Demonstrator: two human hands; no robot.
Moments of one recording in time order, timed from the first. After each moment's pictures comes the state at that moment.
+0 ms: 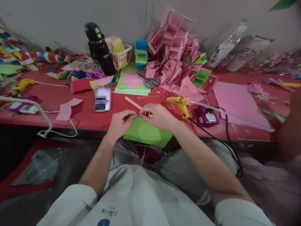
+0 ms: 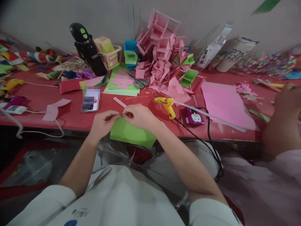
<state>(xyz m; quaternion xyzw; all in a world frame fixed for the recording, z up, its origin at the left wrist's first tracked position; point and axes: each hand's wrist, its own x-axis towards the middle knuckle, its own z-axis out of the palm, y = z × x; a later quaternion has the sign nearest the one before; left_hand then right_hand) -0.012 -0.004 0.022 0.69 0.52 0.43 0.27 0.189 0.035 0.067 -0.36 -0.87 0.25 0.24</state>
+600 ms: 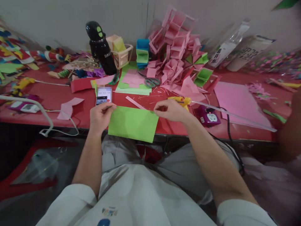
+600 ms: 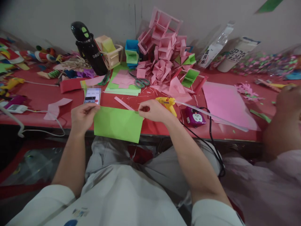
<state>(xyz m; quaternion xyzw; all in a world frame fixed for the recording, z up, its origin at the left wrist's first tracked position) -0.079 0.013 0.020 0.61 0.58 0.51 0.18 0.236 0.059 0.064 -0.38 -0.83 0.34 0.24</state>
